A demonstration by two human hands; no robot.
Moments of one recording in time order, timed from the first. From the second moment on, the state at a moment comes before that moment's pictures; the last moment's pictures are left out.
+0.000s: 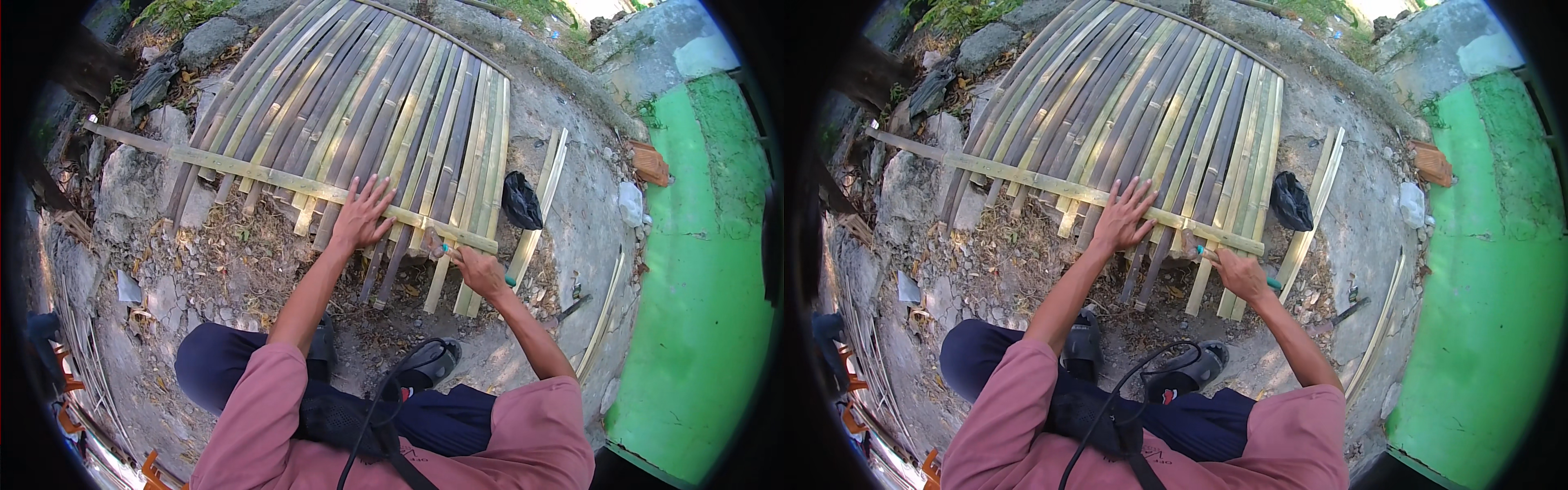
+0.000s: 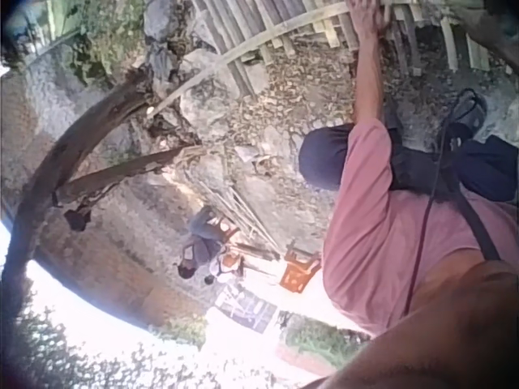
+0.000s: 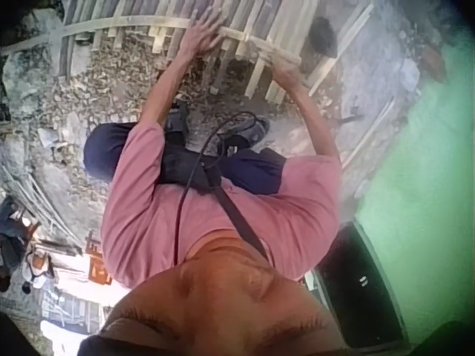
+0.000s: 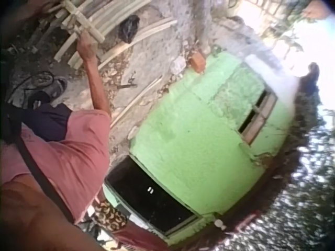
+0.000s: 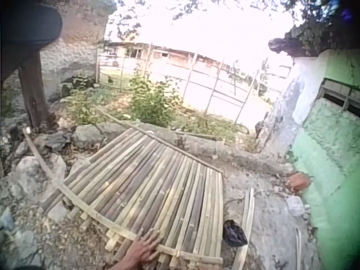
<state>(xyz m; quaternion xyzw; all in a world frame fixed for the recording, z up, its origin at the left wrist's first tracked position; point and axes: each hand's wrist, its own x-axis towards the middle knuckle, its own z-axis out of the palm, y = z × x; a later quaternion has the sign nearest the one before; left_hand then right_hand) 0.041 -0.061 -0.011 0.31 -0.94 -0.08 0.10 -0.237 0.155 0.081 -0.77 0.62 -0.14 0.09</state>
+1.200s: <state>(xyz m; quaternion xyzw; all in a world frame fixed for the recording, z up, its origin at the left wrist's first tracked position) 0.040 -0.067 -0.010 0.31 -0.94 -0.08 0.11 -0.255 0.144 0.065 -0.67 0.71 -0.10 0.17</state>
